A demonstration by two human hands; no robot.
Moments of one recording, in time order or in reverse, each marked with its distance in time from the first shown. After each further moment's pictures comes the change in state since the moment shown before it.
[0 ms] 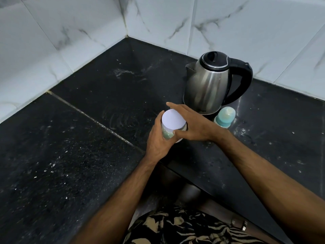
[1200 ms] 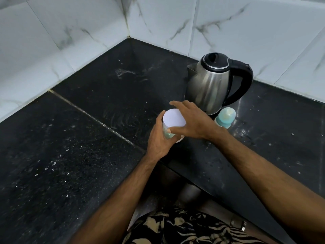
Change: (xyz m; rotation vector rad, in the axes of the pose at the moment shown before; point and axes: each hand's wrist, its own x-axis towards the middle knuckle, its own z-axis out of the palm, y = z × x) left_hand 0.002 0.002 -0.001 0.042 -0.012 -0.030; right_hand 0.005 -0.018 -0.005 -0.256 0.052 0.147
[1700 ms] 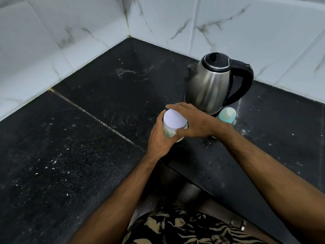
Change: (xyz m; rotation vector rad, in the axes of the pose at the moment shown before) left_hand -0.002 0.003 0.002 -0.040 0.006 -0.013; right_hand 0.001 0.006 -0.007 0.110 -0.156 -0.107
